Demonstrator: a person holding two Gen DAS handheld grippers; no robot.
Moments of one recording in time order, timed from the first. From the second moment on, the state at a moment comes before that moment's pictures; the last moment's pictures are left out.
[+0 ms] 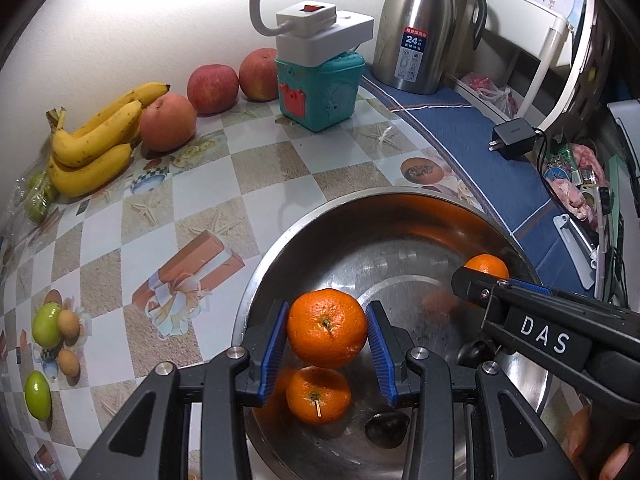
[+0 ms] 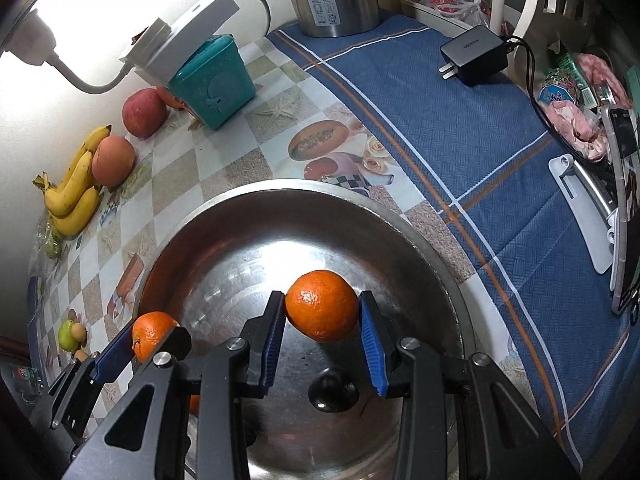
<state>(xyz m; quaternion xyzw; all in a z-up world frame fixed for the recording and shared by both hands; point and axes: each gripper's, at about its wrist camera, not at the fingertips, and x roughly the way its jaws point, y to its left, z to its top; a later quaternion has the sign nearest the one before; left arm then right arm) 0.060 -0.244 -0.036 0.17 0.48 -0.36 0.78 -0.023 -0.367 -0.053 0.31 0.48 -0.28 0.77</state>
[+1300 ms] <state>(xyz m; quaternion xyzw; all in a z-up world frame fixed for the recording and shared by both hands) 0.090 -0.205 -0.007 0.09 0.52 -0.29 0.80 -0.032 -0.364 -0.013 0.30 0.45 -0.28 0.79</state>
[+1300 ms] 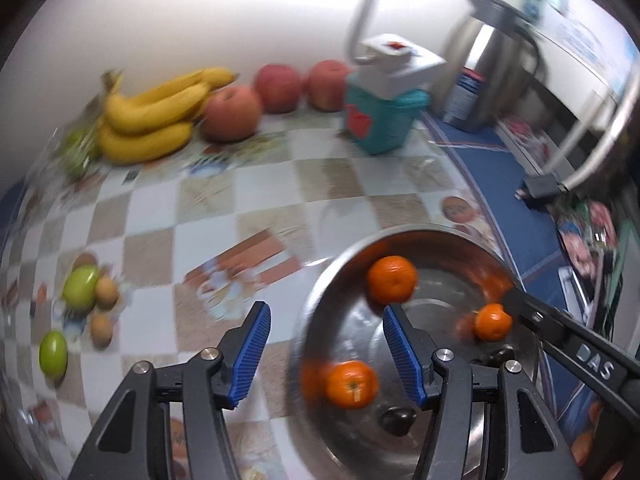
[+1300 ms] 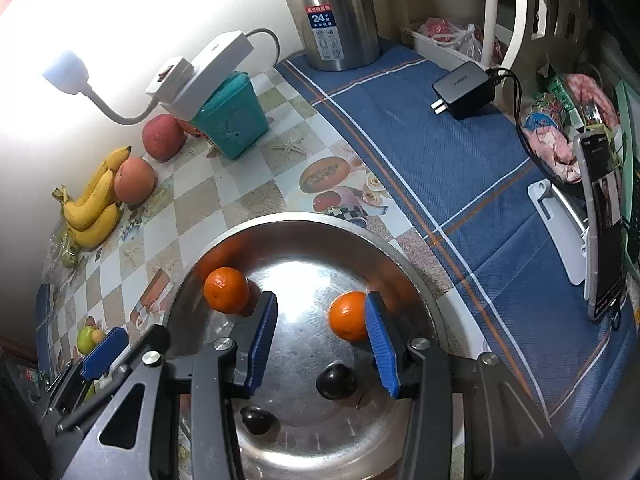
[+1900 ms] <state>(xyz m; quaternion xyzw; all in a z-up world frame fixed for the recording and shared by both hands) 0.124 -0.119 -0.016 -0.03 0.58 -0.19 0.79 -0.027 -0.343 -0.012 0.28 0.47 -0.26 0.79</state>
